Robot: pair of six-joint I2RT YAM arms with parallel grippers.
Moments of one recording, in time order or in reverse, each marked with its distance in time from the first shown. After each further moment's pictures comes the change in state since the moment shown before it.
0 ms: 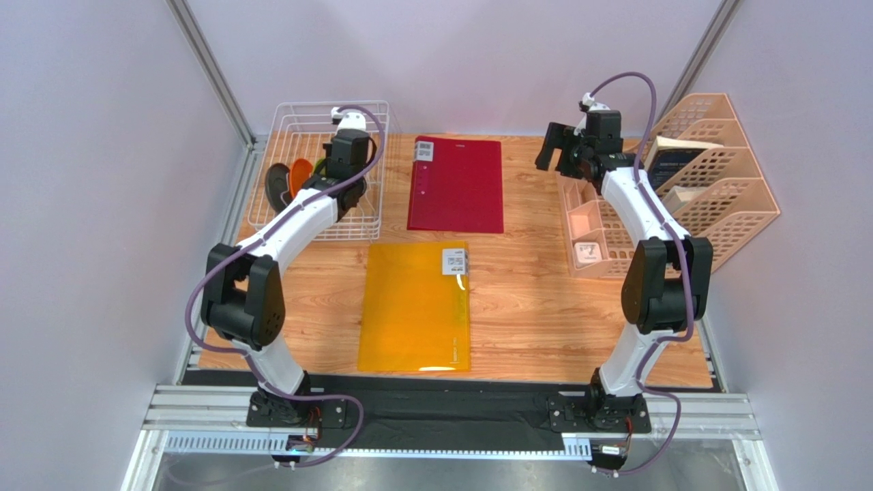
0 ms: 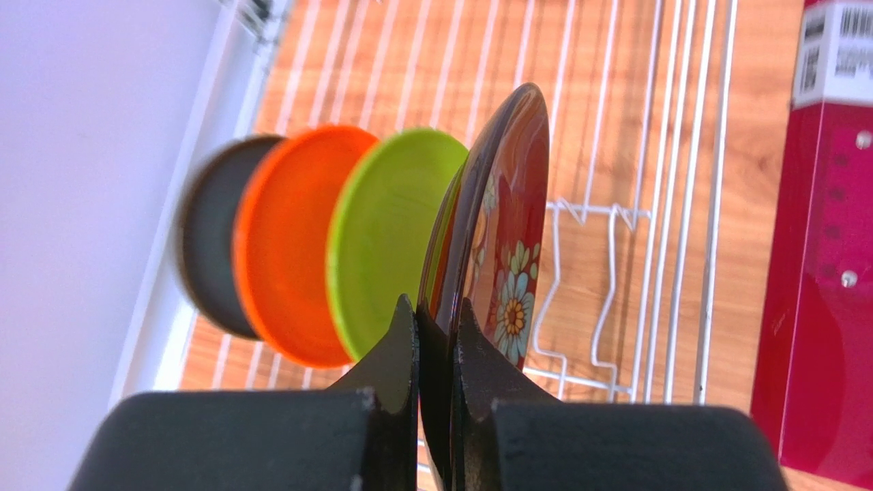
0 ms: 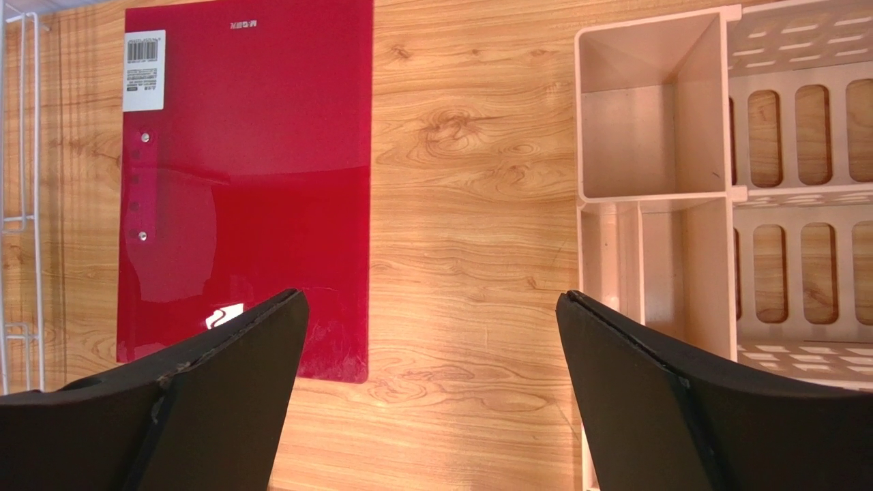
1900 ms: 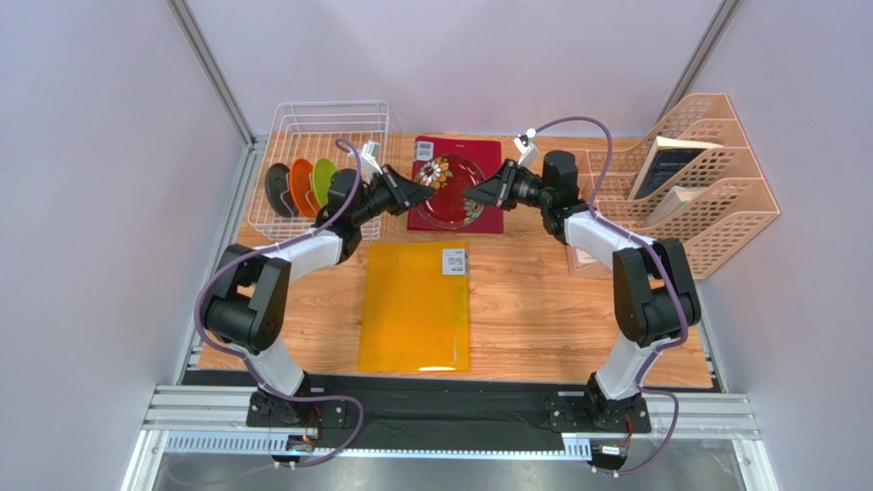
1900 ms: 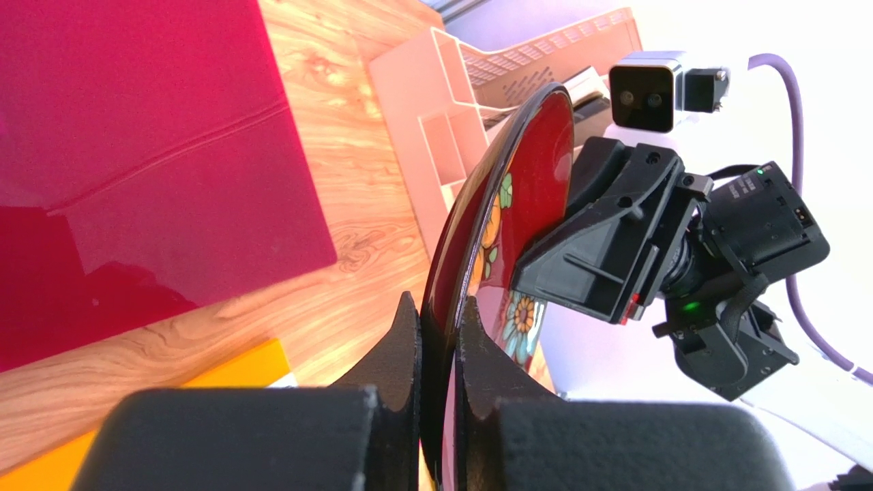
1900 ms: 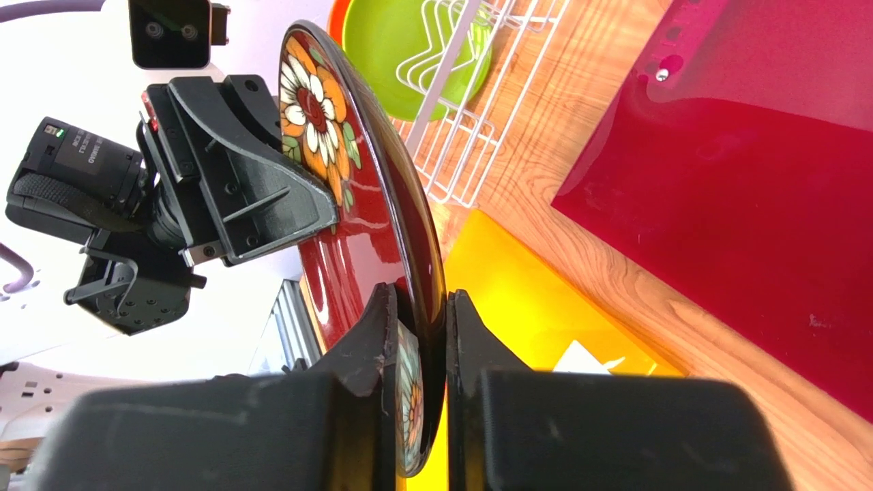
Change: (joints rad) left arm -0.031 -0.036 -0.410 0.804 1.086 -0.943; right arm 0.218 -0.060 -0.444 0.761 -0.652 0.480
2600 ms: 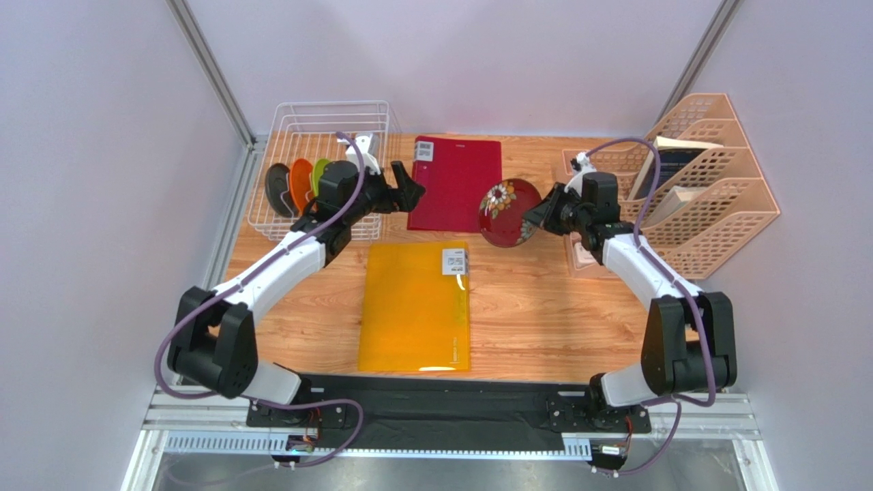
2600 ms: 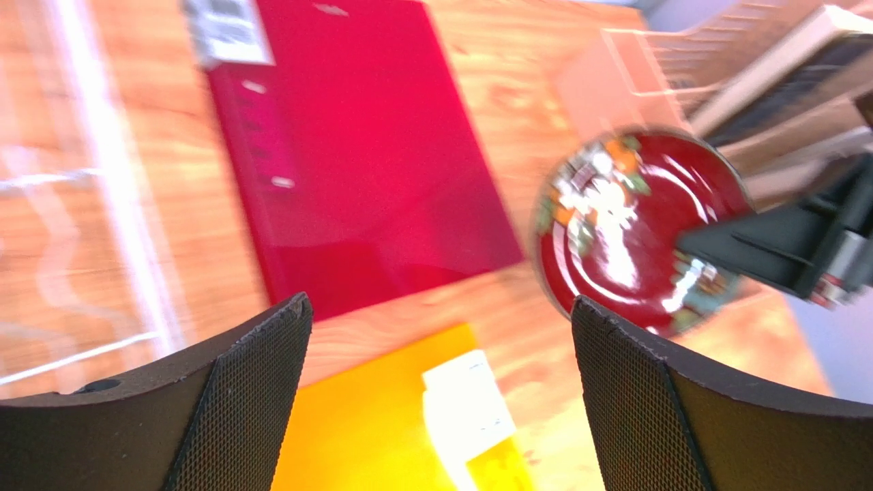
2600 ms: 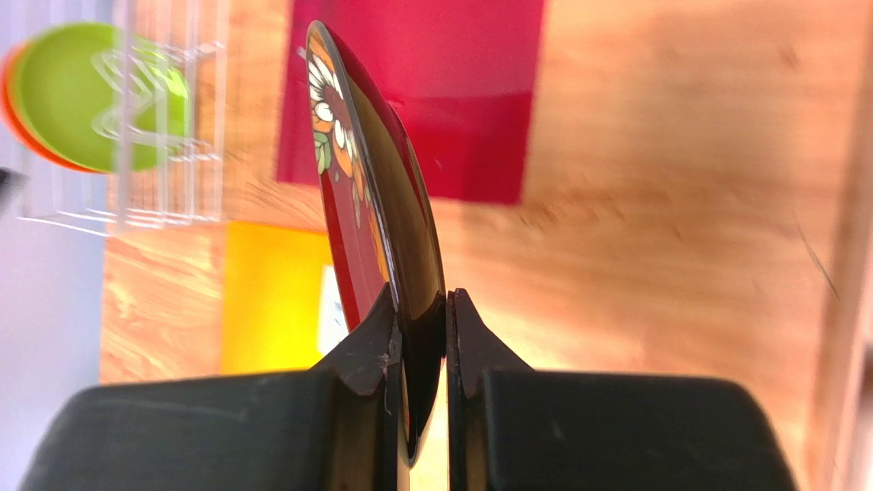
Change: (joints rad) left arm -0.040 -0.212 0.066 -0.439 -0.279 0.510; right arm -0.151 -0.281 -0.157 -0.429 0.376 -0.240
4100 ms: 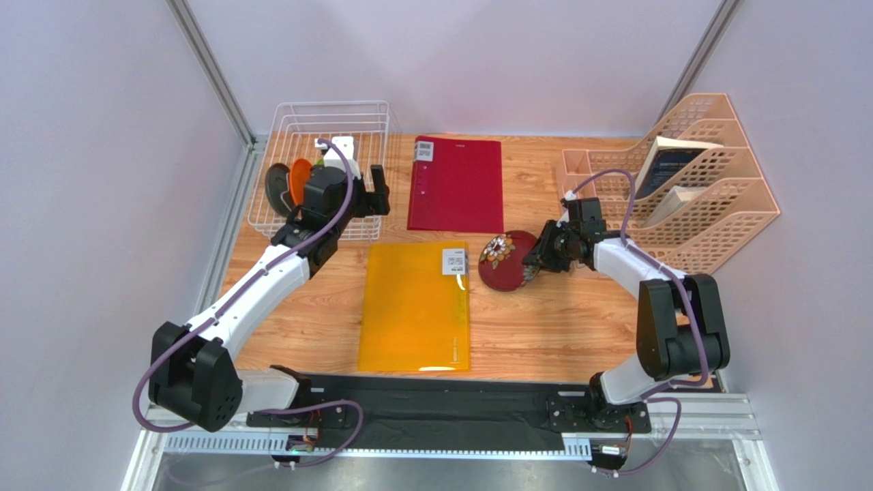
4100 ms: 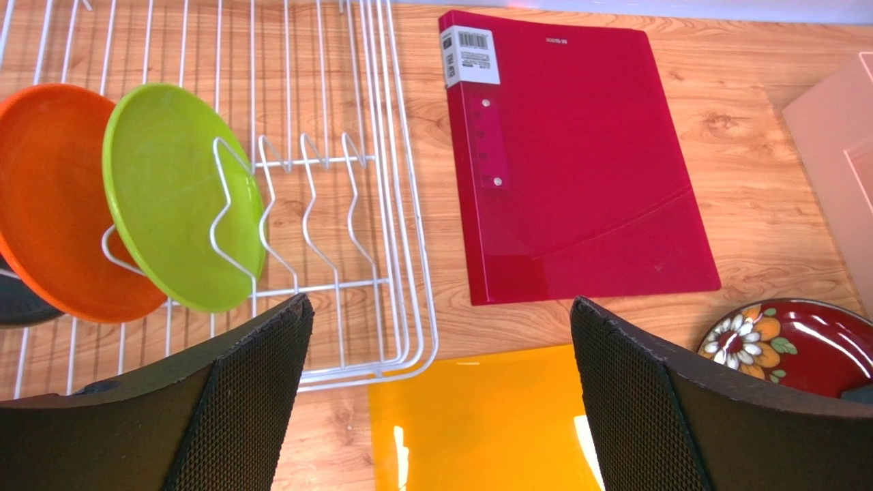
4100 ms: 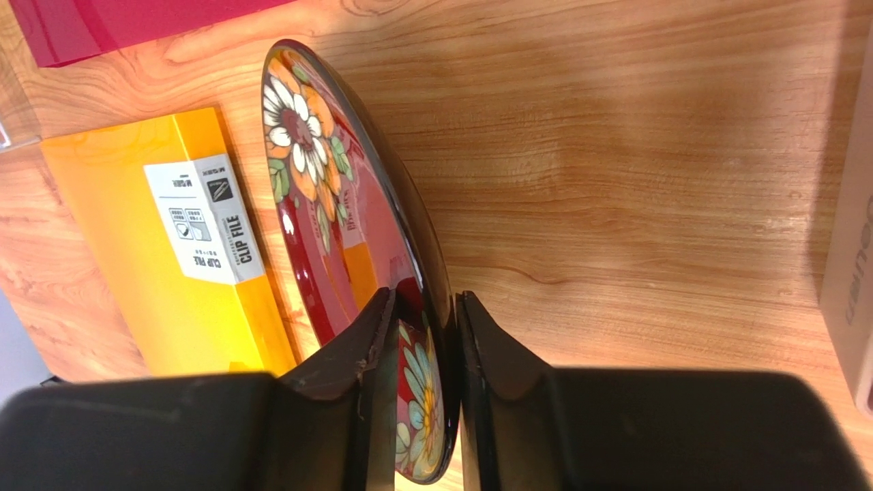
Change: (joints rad) left arm 0.000 -0.196 -0.019 -0.234 -0.397 0.220; right arm 0.013 0.064 -0.103 -0.256 0.079 0.004
